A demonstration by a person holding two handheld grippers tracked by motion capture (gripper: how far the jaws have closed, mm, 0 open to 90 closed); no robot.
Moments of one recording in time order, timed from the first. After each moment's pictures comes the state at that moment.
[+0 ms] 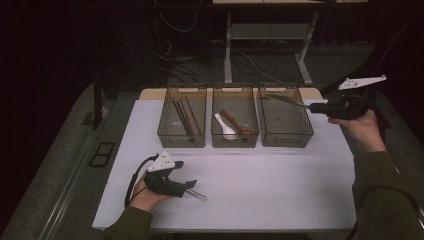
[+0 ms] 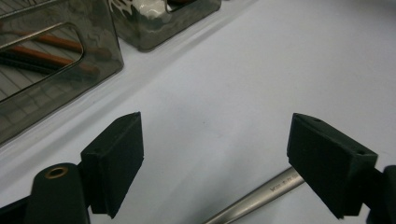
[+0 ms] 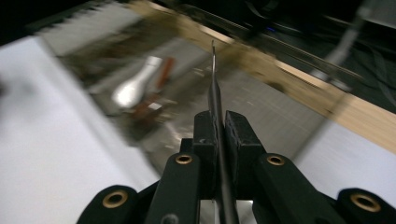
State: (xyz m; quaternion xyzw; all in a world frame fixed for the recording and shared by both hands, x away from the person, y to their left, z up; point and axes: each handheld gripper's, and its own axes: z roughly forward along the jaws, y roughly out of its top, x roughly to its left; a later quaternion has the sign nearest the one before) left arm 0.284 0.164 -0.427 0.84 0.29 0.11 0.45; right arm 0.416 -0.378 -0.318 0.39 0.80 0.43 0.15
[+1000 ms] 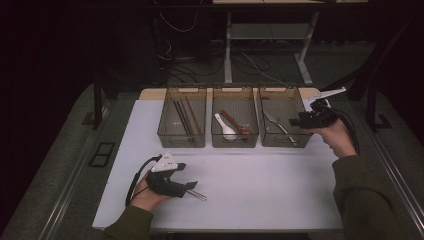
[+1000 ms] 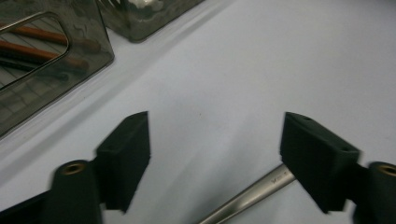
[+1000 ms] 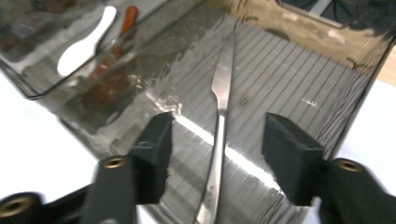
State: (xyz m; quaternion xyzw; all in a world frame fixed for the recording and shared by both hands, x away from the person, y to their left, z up) left arm 0.286 0.161 -0.428 0.86 0.27 0.10 0.42; right arm 0.432 -0.331 -0.372 0.43 0.81 0.37 0.14
